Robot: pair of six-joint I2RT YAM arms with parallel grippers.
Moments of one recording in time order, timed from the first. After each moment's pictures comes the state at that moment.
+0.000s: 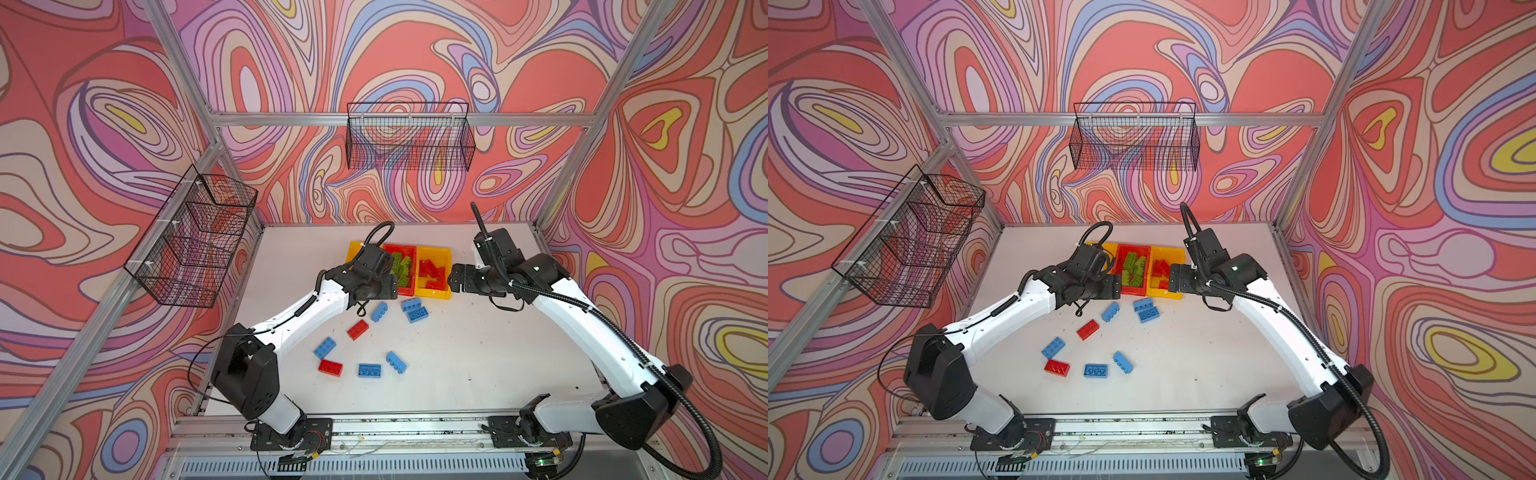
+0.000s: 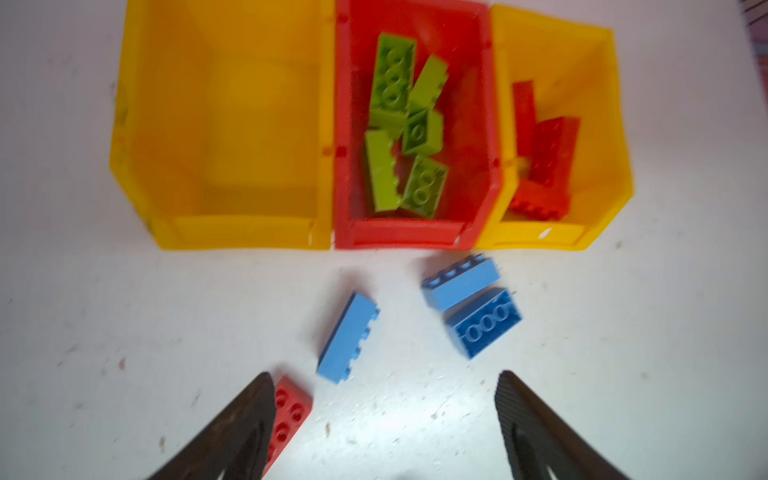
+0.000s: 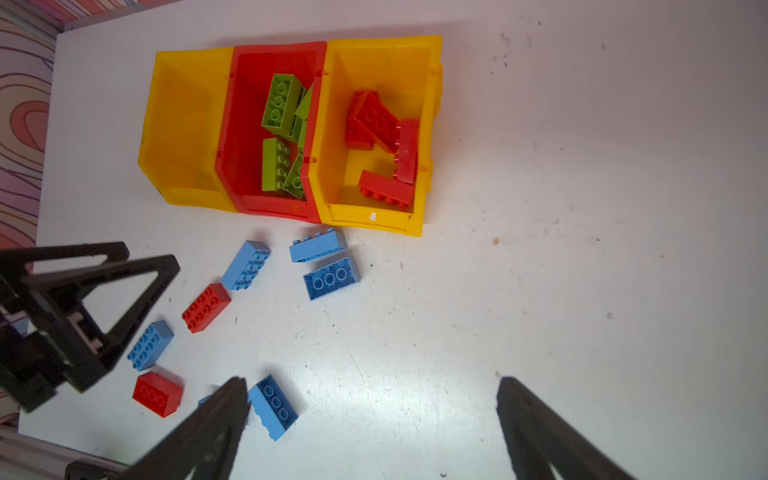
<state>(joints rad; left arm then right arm) -0.62 1.54 1.21 -0.68 -0.15 -0.55 0.49 1.38 1.46 -1.03 0.03 0.52</state>
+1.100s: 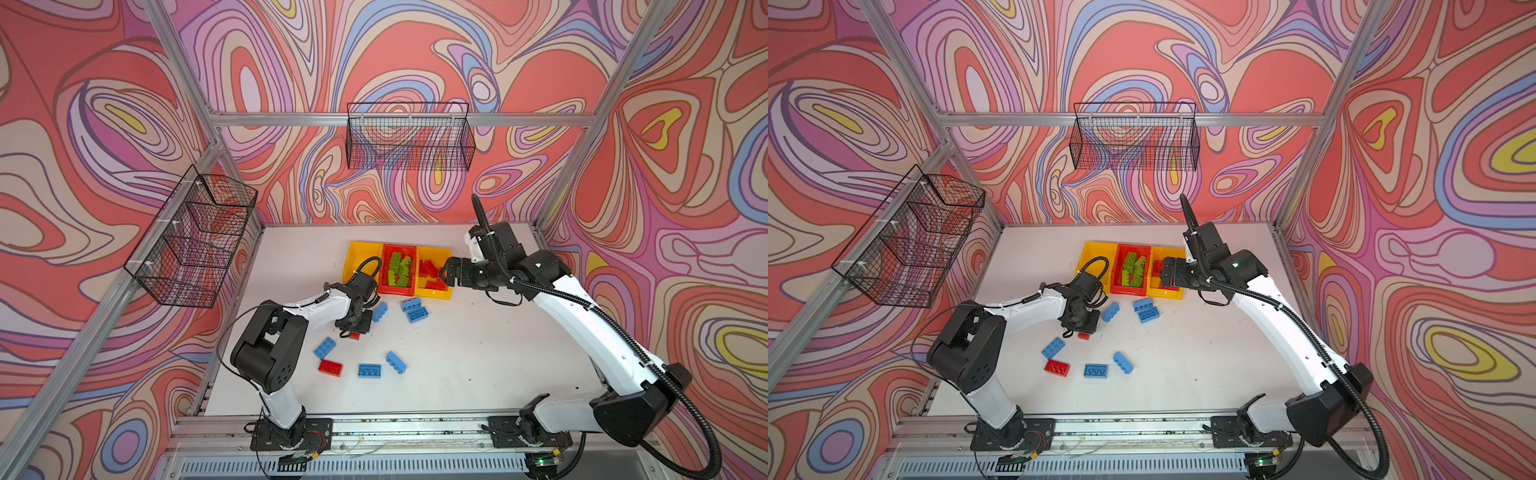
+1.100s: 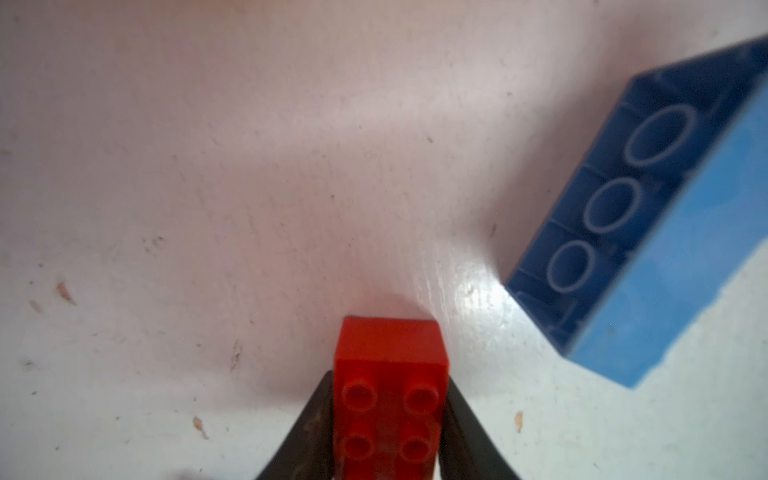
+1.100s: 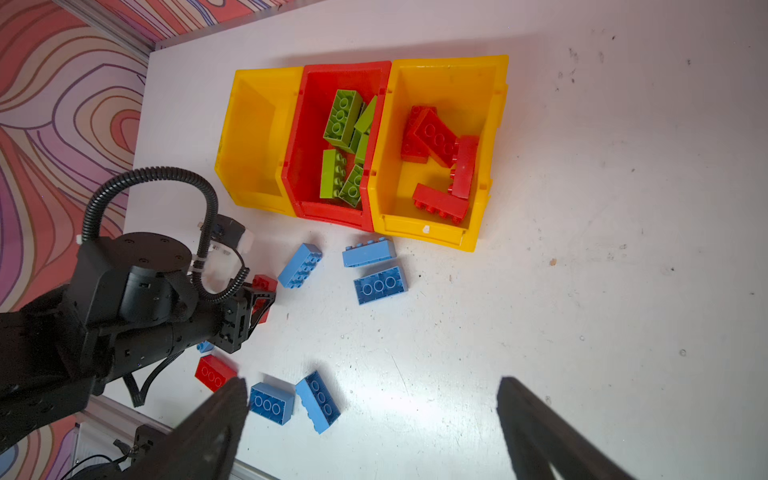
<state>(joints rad) -0.50 1.73 1.02 -0.66 -0.07 -0.34 0.50 1.38 1.50 -1.00 -0.05 0.53</state>
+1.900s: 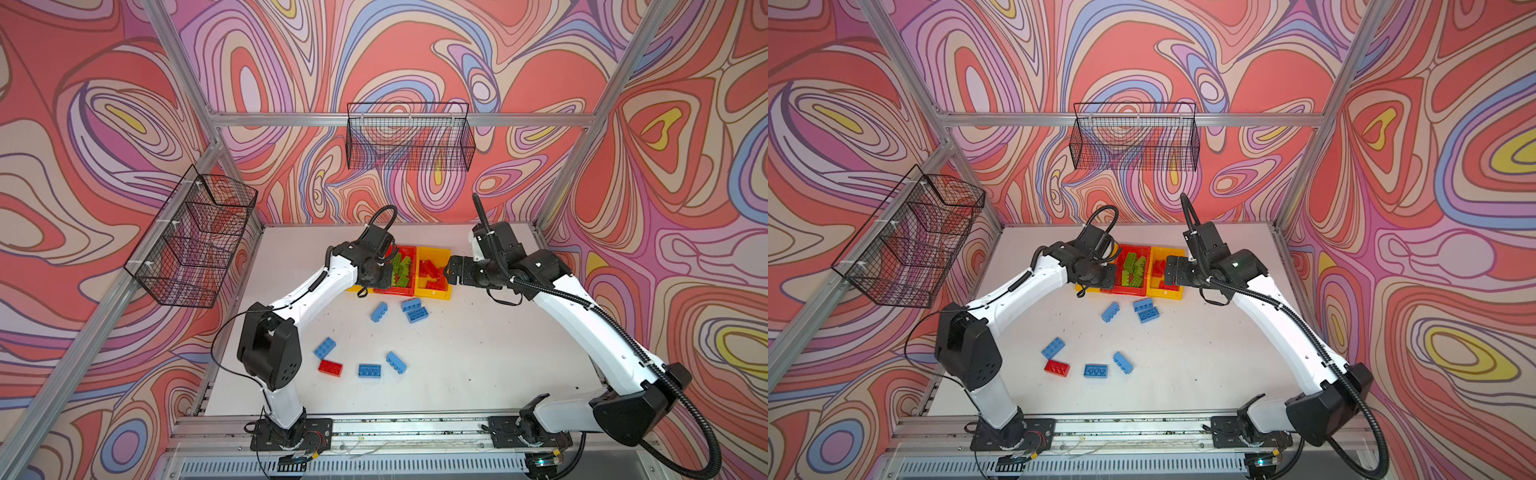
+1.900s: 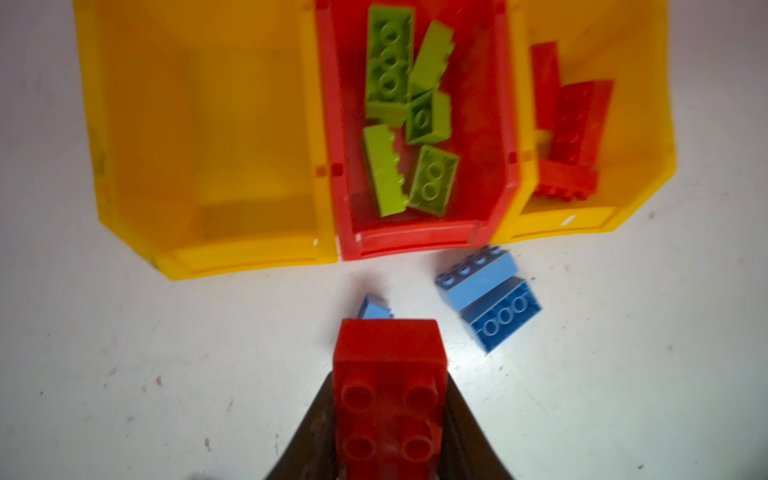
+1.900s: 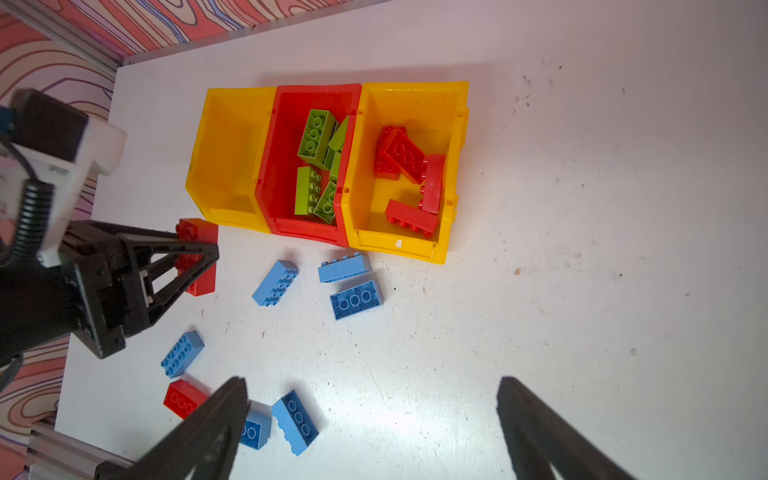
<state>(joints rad) -0.58 1.81 1.66 -0.90 -0.02 -0.41 0.50 1.38 1.51 -1.01 0.04 0.52</state>
